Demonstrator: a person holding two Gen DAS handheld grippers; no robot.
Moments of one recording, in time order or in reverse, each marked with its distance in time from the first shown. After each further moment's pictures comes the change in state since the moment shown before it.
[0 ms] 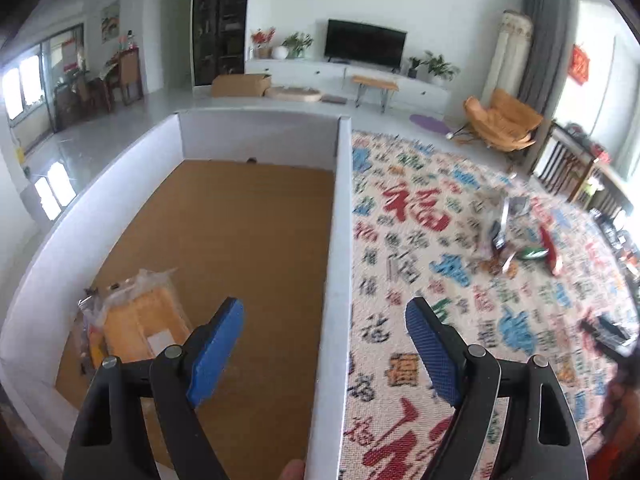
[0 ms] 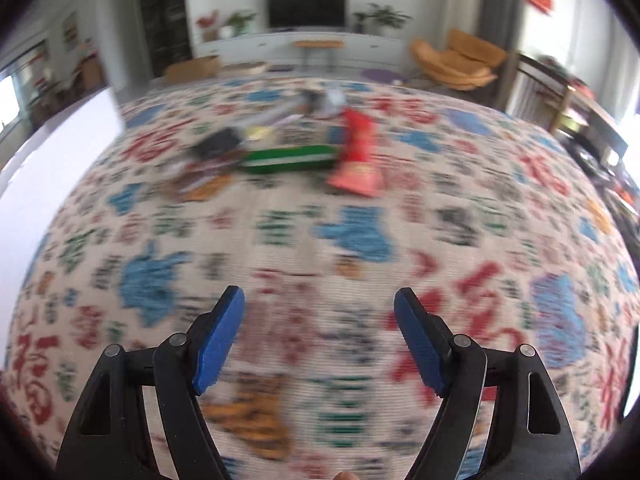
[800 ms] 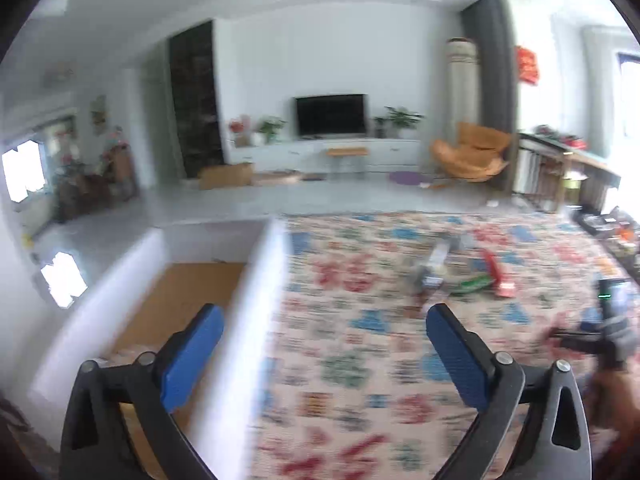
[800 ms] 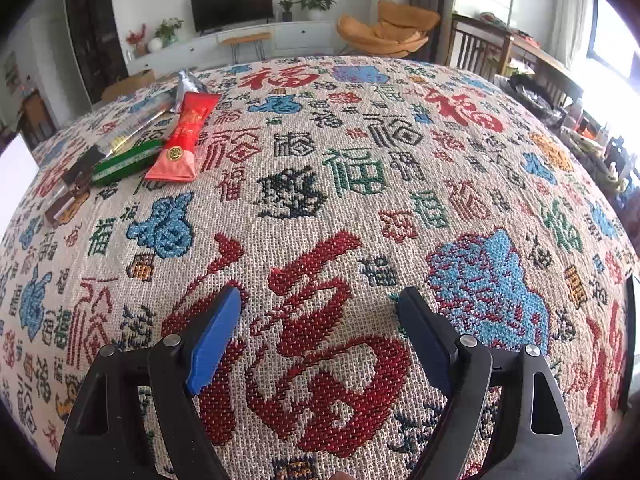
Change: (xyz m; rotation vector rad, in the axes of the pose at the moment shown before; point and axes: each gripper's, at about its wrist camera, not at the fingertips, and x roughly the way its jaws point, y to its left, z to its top) left arm -0.092 -0.131 -0.018 0.166 -0.284 -0.039; right arm 0.049 -0.096 -0.014 0.163 0.038 -0.104
